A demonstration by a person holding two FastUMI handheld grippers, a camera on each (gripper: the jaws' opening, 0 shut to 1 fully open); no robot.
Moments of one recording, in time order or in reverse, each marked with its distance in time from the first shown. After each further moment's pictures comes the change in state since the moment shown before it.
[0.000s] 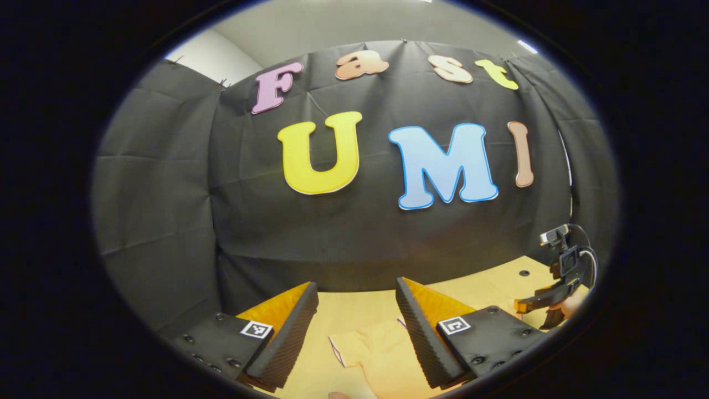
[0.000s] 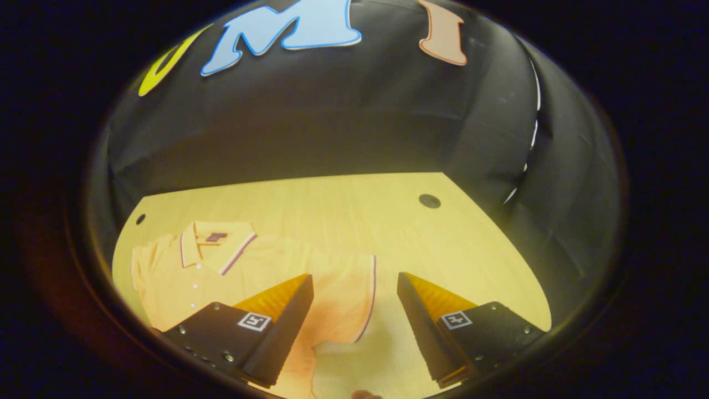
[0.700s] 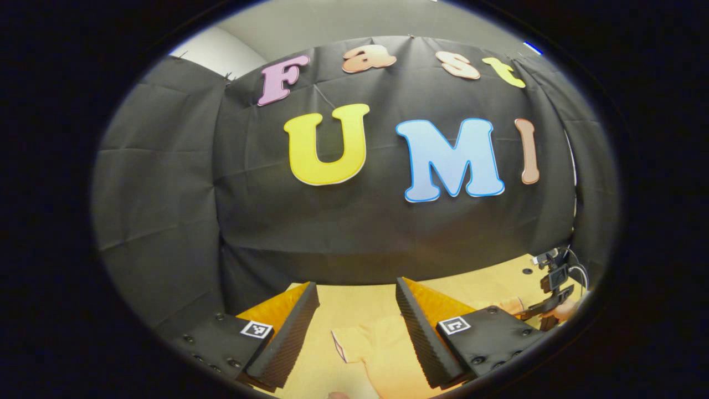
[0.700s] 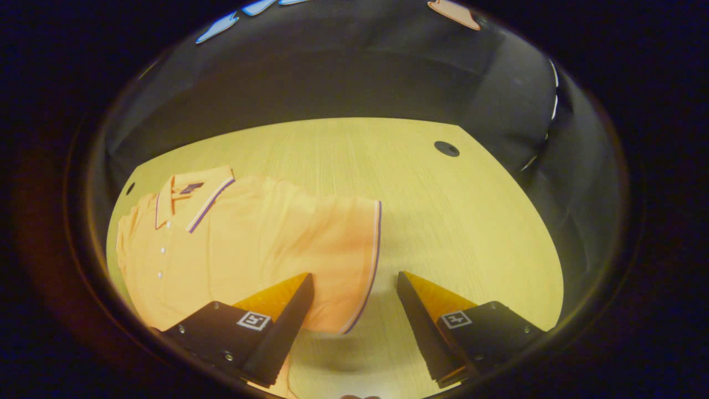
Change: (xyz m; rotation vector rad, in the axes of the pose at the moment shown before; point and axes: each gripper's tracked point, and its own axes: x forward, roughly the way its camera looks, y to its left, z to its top) left arm 0.000 0.008 -0.015 -0.029 0.034 0.016; right arm 0.038 -0.002 -0.057 -0.005 0.202 0.058
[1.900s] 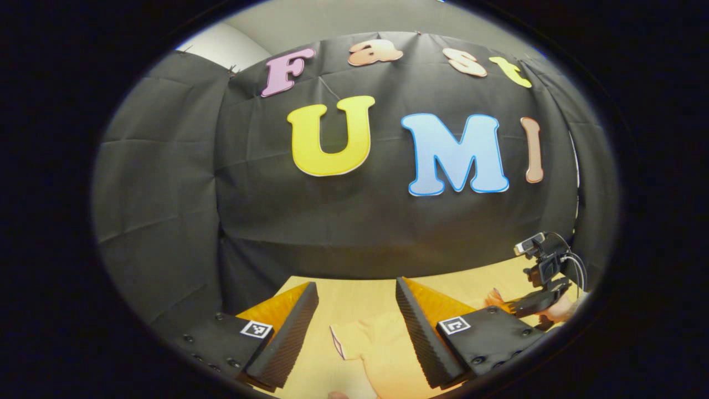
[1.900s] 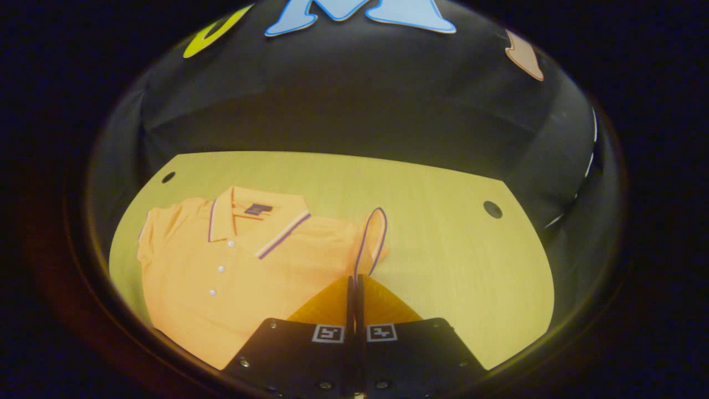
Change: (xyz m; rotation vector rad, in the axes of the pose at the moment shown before) left arm 0.011 0.007 -0.015 -0.025 0.033 0.012; right arm -0.040 0.110 0.059 -0.241 -0.166 0.144
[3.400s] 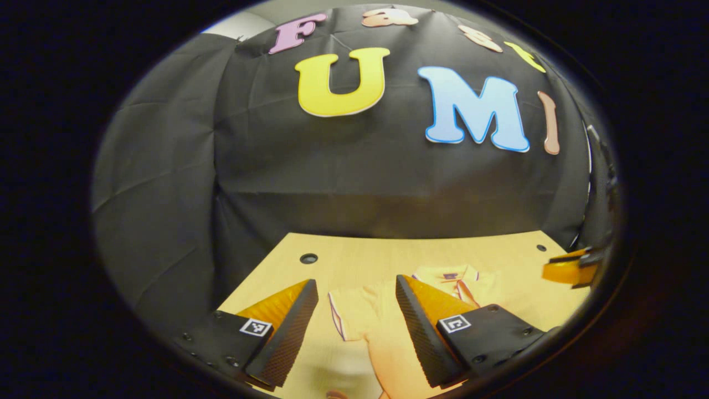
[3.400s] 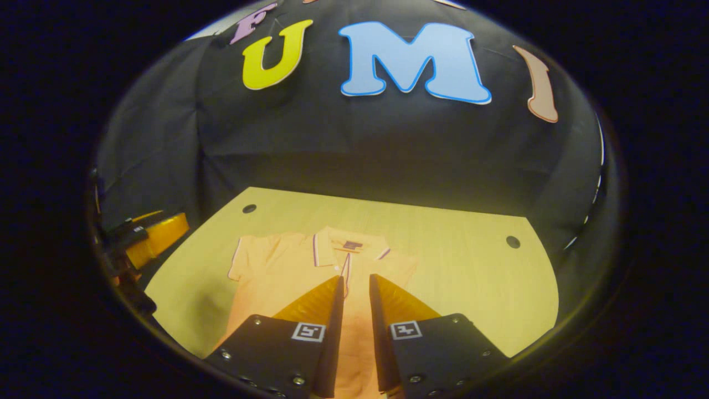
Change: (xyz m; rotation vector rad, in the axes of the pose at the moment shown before) left arm 0.064 0.024 -0.132 -0.048 0.215 0.020; right arm -0.153 0.074 0.038 0.014 -0.196 0.163
